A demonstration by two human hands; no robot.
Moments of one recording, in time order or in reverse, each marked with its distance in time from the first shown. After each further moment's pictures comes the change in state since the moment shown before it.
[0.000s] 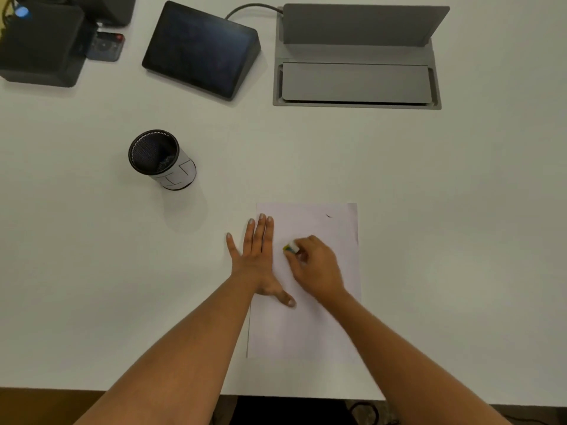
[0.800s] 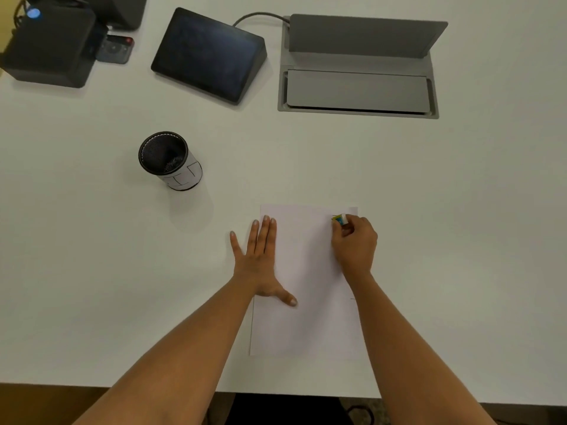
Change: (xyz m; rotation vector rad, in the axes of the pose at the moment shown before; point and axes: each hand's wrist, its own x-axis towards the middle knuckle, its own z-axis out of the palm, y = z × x) left_hand -0.004 -0.008 0.008 -0.045 0.108 0.070; right_hand 0.035 0.038 -0.026 0.029 0.371 0.347
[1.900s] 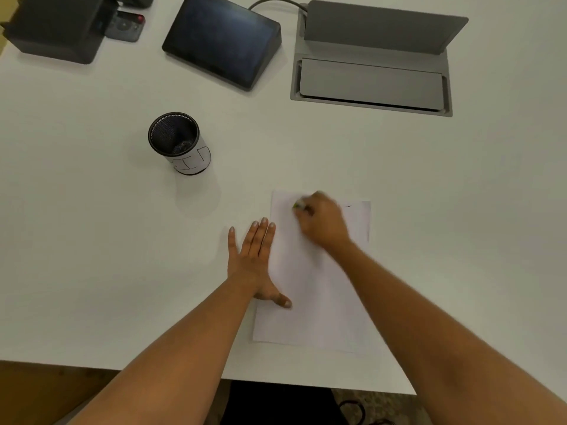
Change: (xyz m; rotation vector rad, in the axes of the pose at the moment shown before) left_hand -0.016 -0.014 0.016 0.188 -0.051 -0.078; right_hand 0.002 -0.060 0.030 -0.237 -0.448 -0.517
